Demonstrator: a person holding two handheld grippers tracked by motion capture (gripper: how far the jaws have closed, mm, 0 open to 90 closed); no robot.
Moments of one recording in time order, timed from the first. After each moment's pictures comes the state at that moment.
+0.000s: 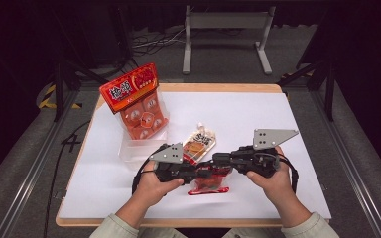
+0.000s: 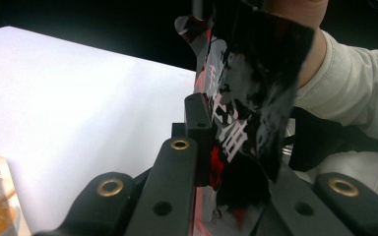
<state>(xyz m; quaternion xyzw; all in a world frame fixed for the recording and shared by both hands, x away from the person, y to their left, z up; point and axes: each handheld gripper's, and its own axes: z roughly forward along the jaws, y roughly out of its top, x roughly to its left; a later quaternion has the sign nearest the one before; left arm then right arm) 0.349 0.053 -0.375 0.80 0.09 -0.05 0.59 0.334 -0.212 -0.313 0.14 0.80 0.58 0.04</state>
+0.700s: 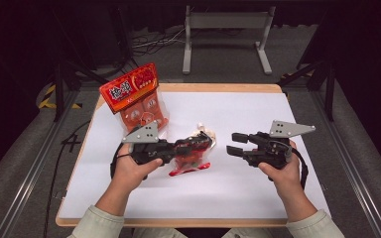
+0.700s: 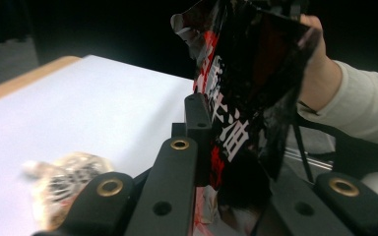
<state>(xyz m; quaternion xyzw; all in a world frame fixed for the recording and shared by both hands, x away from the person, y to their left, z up) 0.368 0.108 -0.325 0.79 0.13 0.02 0.60 0.354 -0.249 -0.322 0.24 0.76 0.60 0.09</state>
